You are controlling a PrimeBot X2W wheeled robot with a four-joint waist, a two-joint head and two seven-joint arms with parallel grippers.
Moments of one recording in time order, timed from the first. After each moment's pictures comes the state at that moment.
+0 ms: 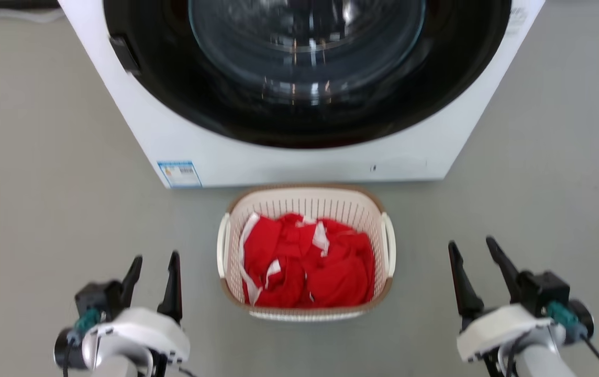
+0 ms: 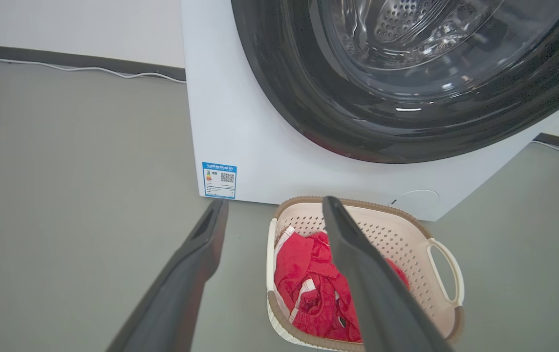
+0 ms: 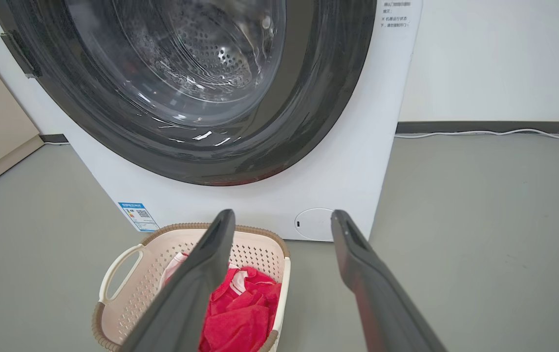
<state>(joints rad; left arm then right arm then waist) -0.30 0.09 -0.22 0.57 -0.43 -0.09 -0.26 -0.27 -0.05 0.09 0.47 0.18 0.13 -0.25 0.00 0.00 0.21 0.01</state>
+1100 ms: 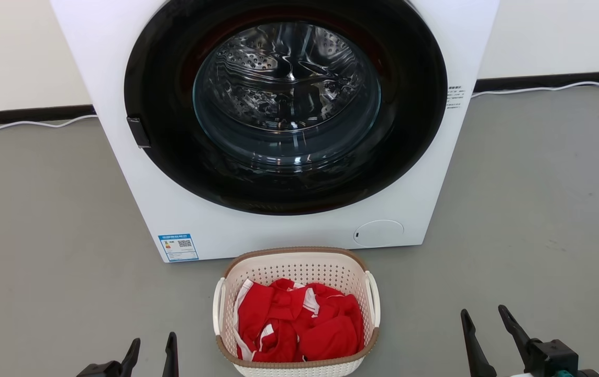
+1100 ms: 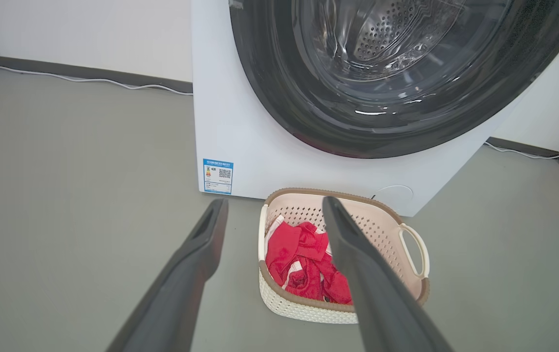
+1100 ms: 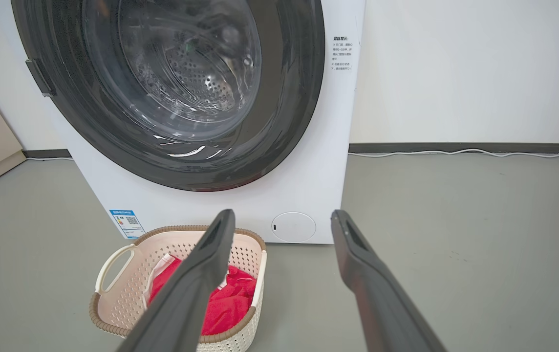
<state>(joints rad) -0.04 0.05 -0.12 0.50 -0.36 -0.12 -0.26 -0.03 -0.04 0.04 0.39 0.12 0.13 -0.25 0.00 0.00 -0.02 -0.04</state>
